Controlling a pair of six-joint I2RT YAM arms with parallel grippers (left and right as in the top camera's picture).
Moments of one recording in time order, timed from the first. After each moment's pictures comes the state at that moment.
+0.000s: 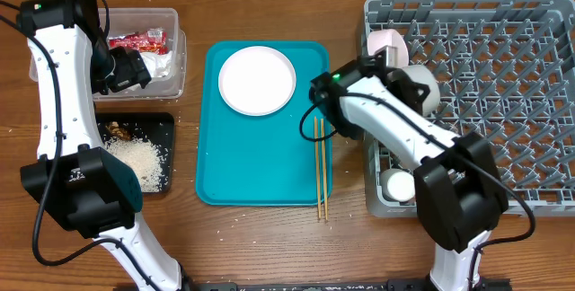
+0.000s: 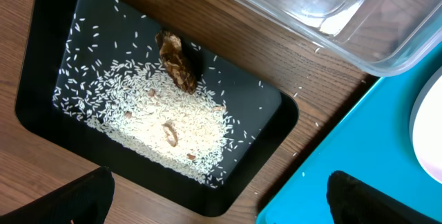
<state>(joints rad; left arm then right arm) 0.25 2.05 2.08 -1.53 -0.10 -0.26 0.57 2.00 1.55 -1.54 1.26 0.78</state>
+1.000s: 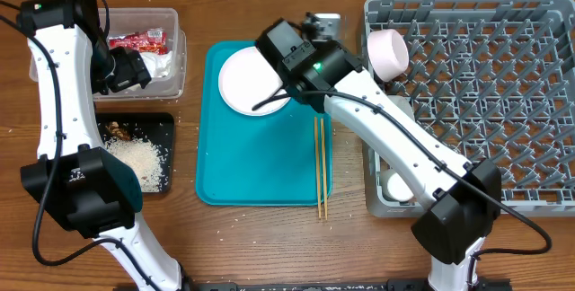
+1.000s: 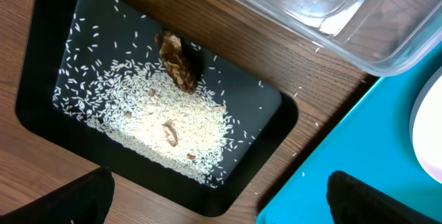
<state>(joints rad) 0.25 2.05 2.08 -1.53 -0.10 -0.26 0.70 1.98 1.92 -1.07 0.50 0.70</state>
